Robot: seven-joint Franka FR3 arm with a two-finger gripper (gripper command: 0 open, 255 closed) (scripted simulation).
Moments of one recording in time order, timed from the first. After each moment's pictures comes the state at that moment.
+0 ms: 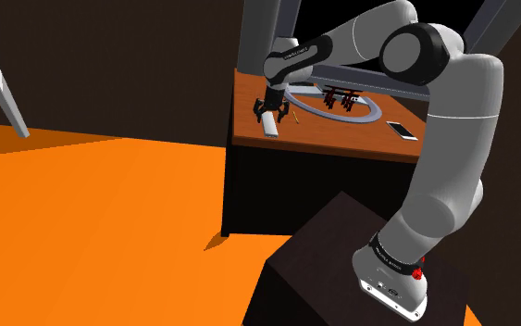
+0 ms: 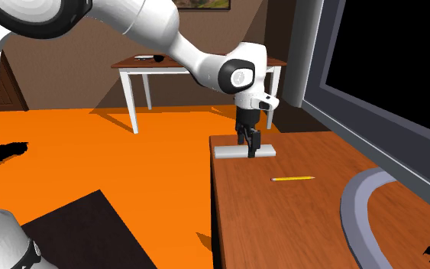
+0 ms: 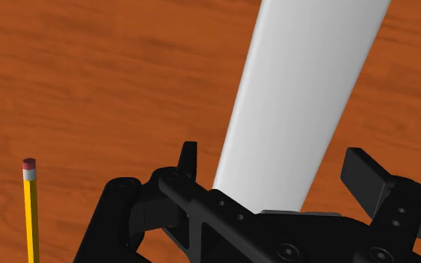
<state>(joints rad) -0.16 0.43 -0.05 -1.75 0.00 2.18 0.32</state>
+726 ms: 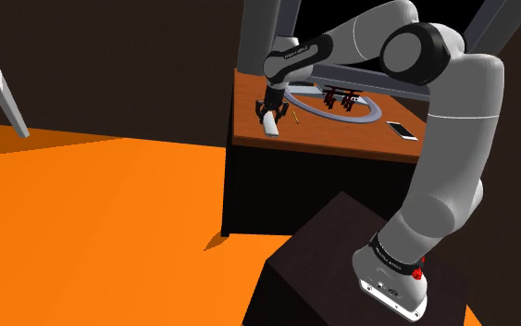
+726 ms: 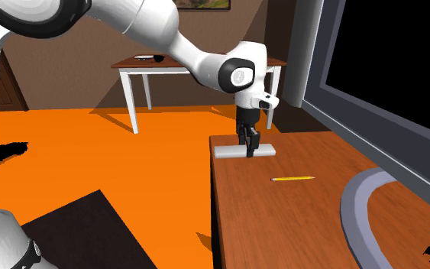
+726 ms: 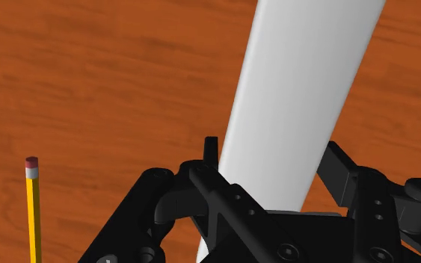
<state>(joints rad) -0.16 0.42 -0.05 -1.75 0.00 2.17 0.32</state>
